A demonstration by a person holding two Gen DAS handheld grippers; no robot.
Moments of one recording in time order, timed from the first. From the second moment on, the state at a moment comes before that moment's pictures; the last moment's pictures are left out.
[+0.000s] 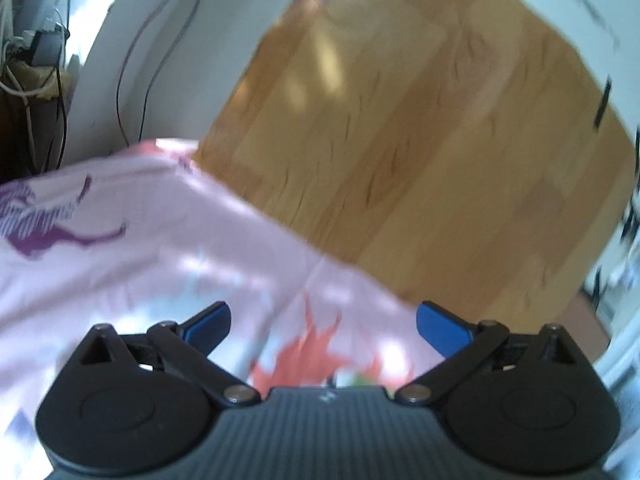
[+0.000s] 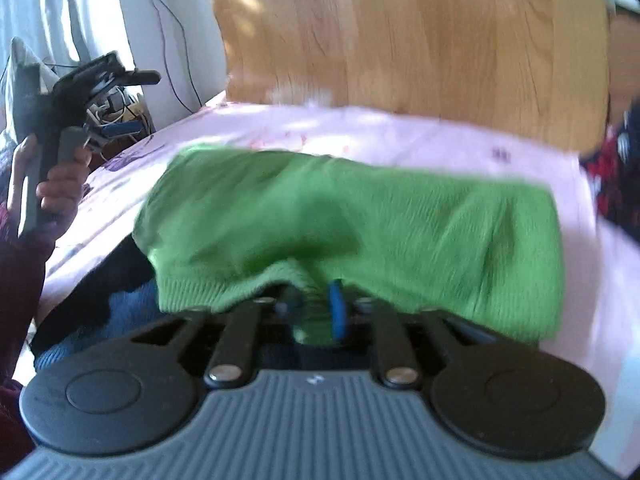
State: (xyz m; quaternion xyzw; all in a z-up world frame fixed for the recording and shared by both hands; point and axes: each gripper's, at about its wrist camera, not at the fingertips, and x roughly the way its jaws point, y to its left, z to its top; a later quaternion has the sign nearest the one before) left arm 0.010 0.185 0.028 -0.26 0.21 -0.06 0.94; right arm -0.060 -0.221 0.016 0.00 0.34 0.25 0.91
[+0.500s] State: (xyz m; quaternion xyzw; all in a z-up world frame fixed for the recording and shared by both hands) left arm 0.038 0.110 0.000 -0.14 0.30 -0.06 0.94; right arm -0.015 -0.317 0.012 0.15 0.28 0.08 0.94
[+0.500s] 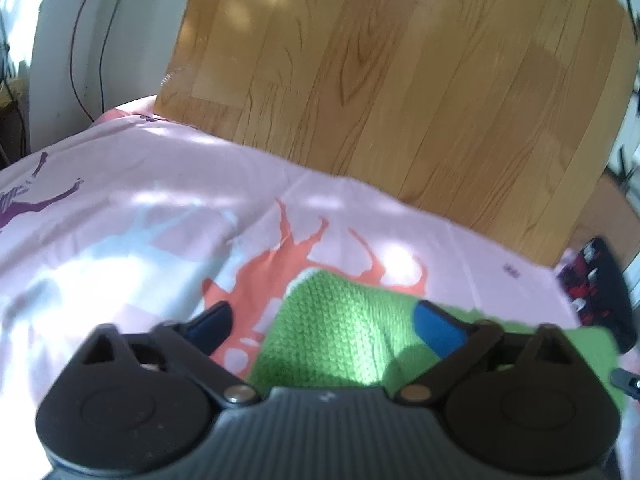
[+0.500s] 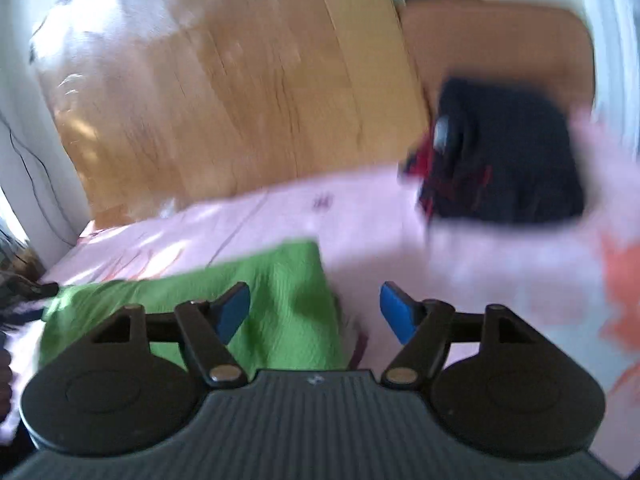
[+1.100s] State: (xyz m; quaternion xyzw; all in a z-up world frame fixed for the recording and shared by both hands) left arm 0.050 0.141 0.009 -0.15 0.30 -0.02 0.94; right arm -0.042 -0.316 0.027 0.10 0.22 0.06 0.97
